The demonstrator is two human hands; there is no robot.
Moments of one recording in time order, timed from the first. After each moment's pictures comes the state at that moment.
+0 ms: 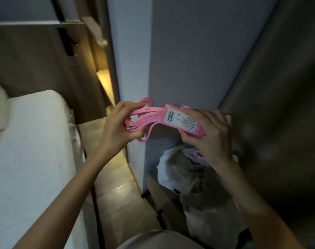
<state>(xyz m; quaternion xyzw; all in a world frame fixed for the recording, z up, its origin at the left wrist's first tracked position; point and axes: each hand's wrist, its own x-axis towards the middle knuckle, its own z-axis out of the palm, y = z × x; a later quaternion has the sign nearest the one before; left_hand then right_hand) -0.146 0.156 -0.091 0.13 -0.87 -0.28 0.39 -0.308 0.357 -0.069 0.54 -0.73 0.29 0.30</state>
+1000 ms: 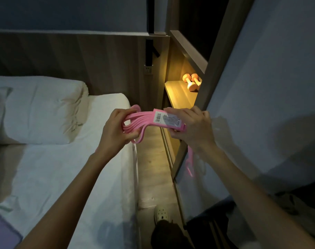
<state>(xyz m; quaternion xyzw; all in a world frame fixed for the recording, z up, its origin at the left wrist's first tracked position) 0.021 -0.121 -0.135 0.36 -0.82 -0.23 0.38 -0.195 -0.009 -0.100 0.67 -0.68 0.26 0.15</state>
